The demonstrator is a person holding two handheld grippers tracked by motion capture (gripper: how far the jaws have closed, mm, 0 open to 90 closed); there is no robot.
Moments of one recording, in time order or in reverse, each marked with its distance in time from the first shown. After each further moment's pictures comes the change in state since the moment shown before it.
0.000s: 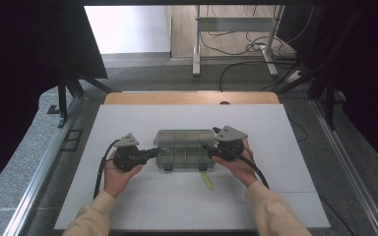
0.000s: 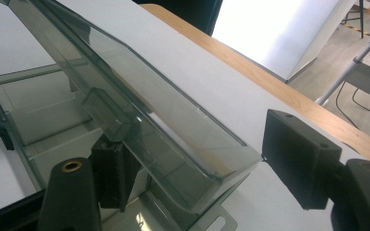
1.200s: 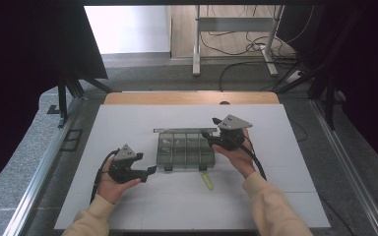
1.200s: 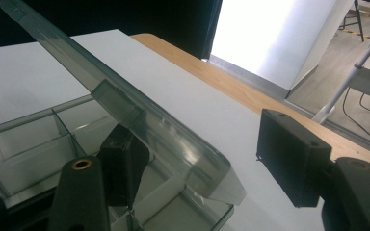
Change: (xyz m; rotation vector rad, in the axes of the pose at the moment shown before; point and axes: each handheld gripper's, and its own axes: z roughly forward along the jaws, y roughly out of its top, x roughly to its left) left arm -0.004 -0.032 -0.004 0.078 0.131 0.044; right arm -0.023 0.015 0.009 -0.075 0.013 0.083
